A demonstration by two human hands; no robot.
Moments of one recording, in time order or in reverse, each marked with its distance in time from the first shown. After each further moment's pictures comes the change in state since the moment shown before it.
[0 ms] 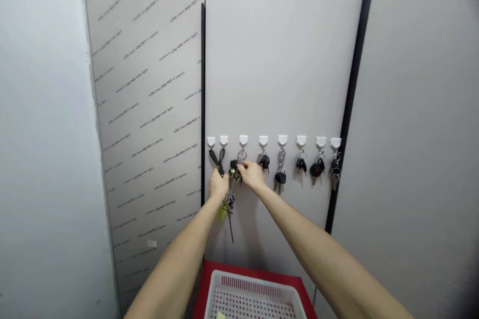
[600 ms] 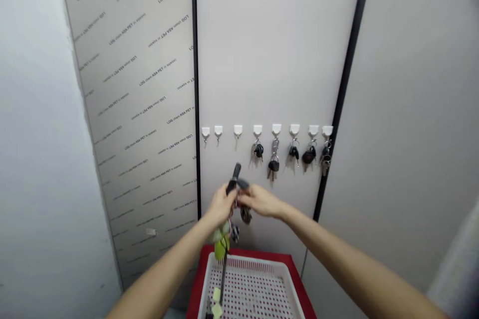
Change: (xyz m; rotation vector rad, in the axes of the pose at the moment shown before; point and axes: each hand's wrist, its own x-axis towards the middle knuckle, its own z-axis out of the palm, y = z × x) left_hand -0.073 -0.007 -0.016 -0.371 -0.526 0.093; right_hand -0.069 0.021 -0.035 0.243 -0.738 -0.218
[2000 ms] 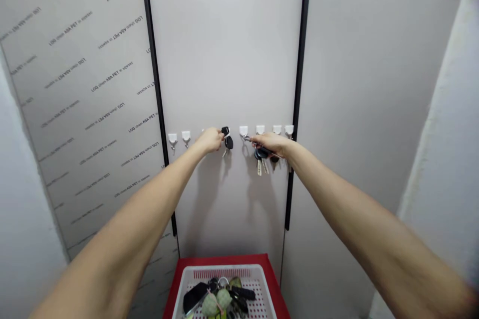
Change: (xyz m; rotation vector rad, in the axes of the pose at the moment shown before) left_hand 0.121 0.123 0.013 0.721 -0.030 0.184; right_hand -0.005 -0.011 -0.152 0.195 0.467 0.450
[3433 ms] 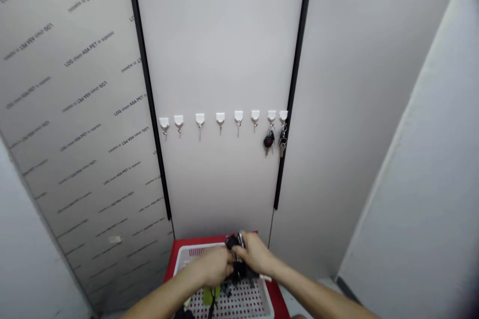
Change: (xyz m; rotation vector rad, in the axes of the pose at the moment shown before) left_hand -0.204 -0.061 0.154 -0.022 -0.808 0.086; right_hand -0.122 0.204 0.147 -0.420 -0.197 -0.095
